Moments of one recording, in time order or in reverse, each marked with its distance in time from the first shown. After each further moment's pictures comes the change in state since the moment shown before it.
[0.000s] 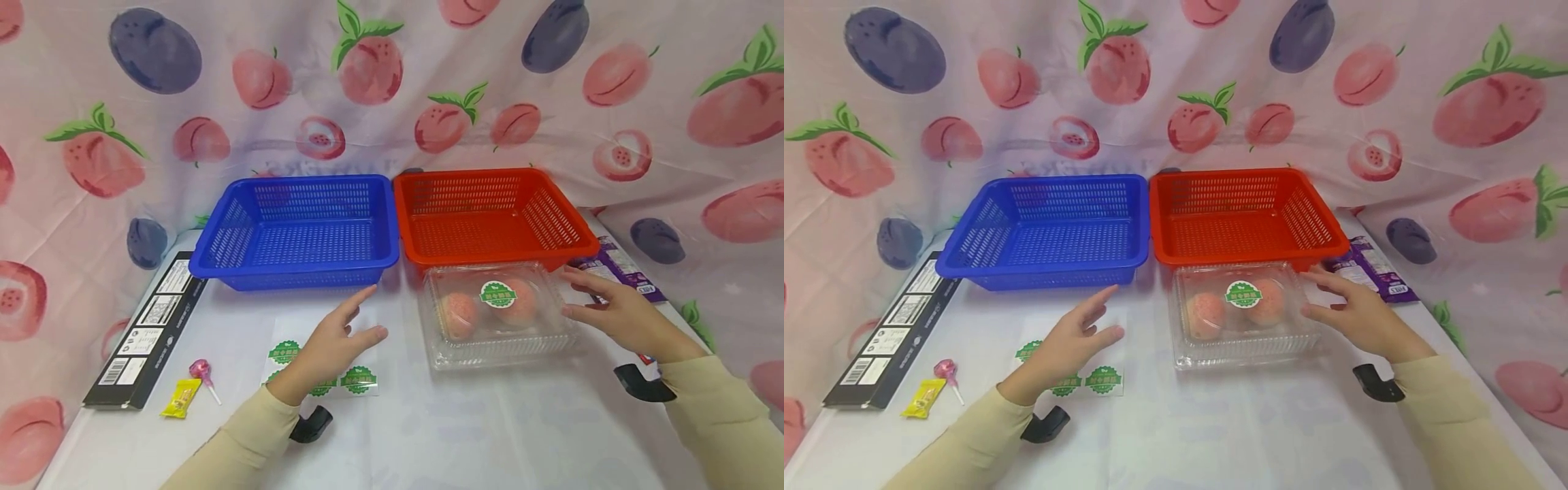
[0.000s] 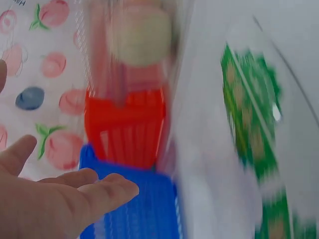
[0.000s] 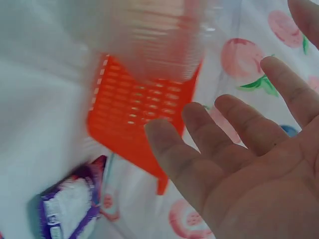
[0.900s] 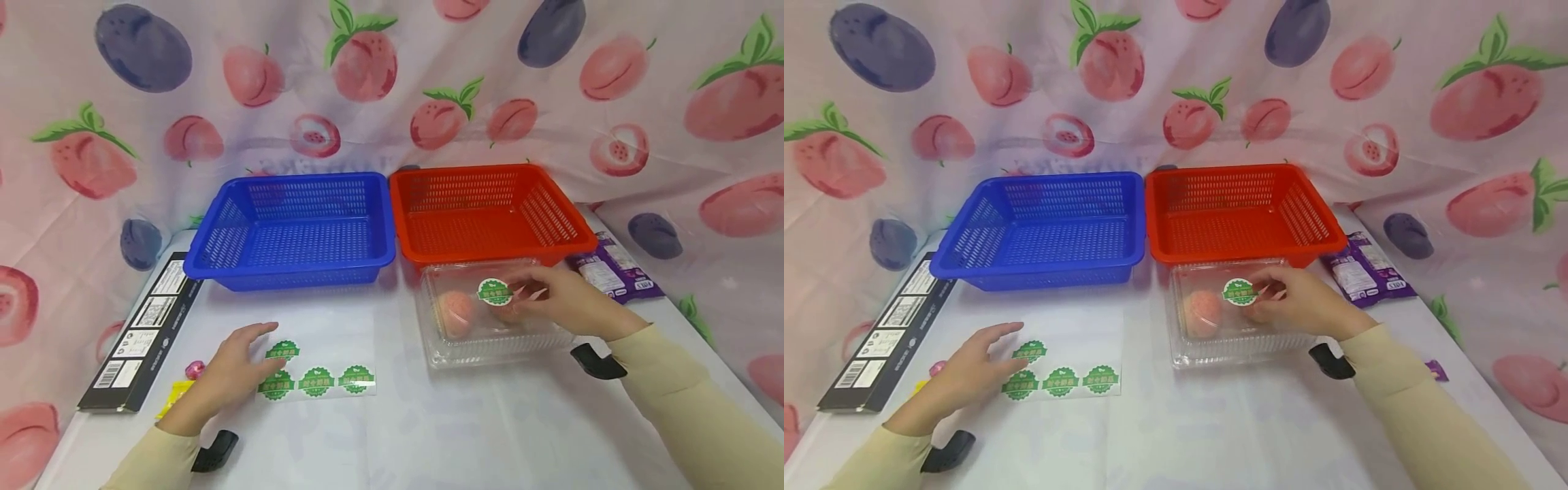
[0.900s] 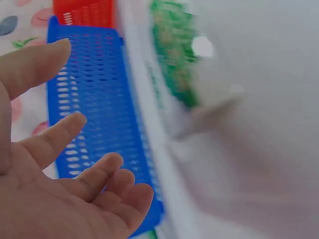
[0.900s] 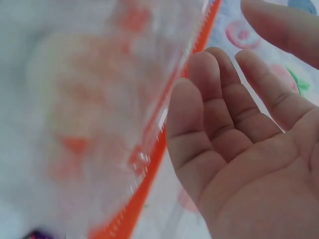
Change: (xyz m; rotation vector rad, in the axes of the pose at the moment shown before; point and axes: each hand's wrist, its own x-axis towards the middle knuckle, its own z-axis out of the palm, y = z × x) left_hand -0.055 -0.055 -0.092 0.422 0.076 -0.206; right_hand 0.033 -0.055 0.024 0.013 -0.094 -0.112
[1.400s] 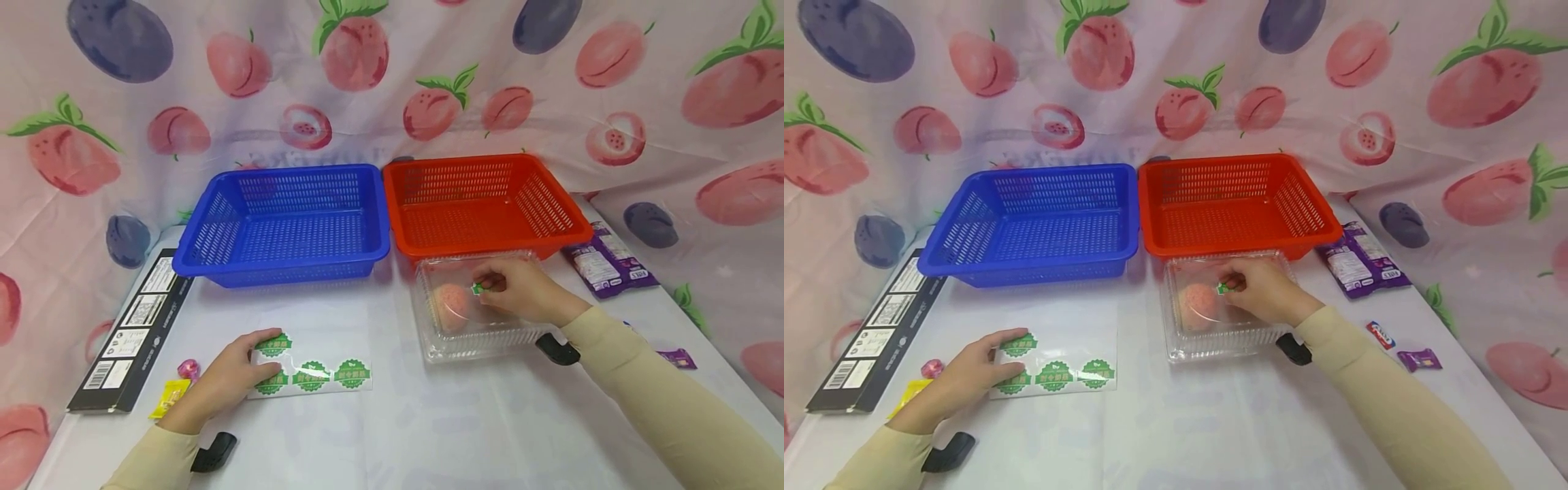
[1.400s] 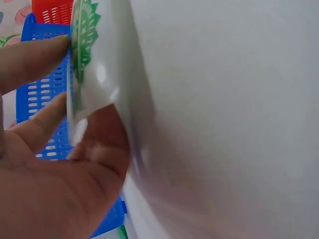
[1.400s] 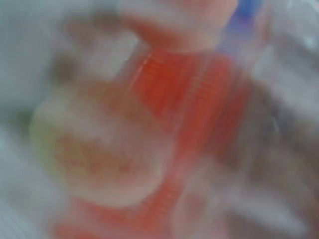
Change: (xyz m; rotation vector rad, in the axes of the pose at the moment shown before) left_hand 0.006 -0.007 0.010 -0.097 -0.119 -0.108; right_hand 0.035 -0.006 0.031 0.001 -0.004 -0.035
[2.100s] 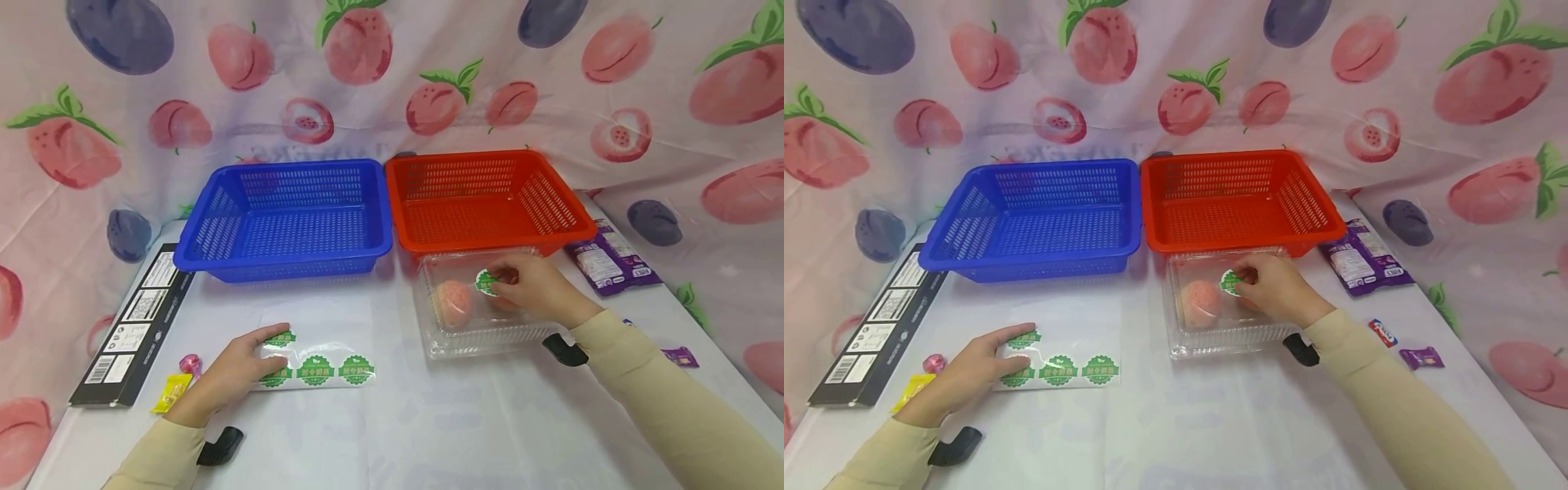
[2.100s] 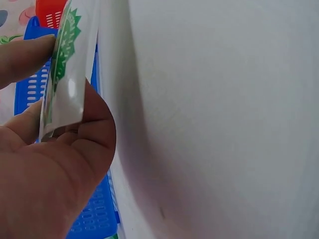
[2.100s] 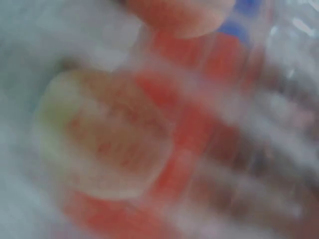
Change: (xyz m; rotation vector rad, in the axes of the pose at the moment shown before) left_hand 0.004 0.000 0.001 -0.078 -0.054 -0.030; right_hand -0.005 0.002 -0.004 -0.071 0.097 0.075
